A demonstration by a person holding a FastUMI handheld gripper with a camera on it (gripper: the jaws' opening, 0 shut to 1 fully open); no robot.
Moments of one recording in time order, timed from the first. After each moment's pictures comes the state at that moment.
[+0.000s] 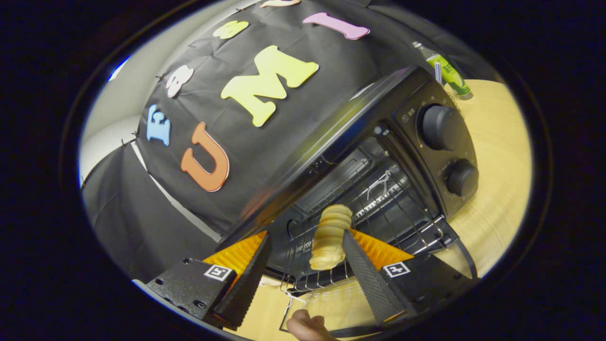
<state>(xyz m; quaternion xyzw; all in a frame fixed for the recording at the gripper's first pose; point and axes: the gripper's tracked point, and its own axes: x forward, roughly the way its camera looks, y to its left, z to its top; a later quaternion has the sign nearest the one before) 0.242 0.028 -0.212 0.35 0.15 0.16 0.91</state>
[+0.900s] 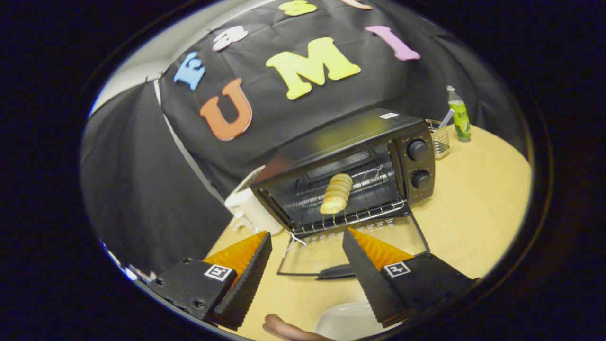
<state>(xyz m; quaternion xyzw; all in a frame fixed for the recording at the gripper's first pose) 0.109 0.035 -0.217 0.11 0.22 0.14 0.96</state>
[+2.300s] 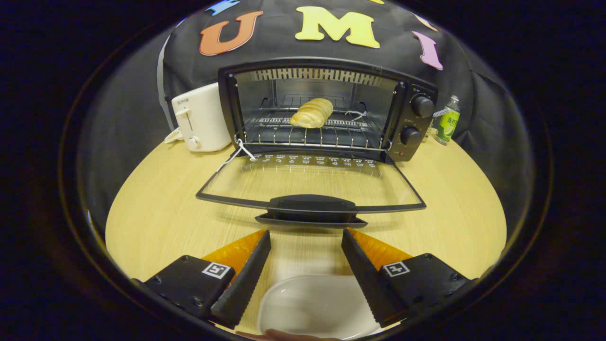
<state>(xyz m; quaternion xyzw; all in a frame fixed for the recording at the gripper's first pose) 0.087 0.018 -0.332 -0.06 0.34 0.03 0.94</state>
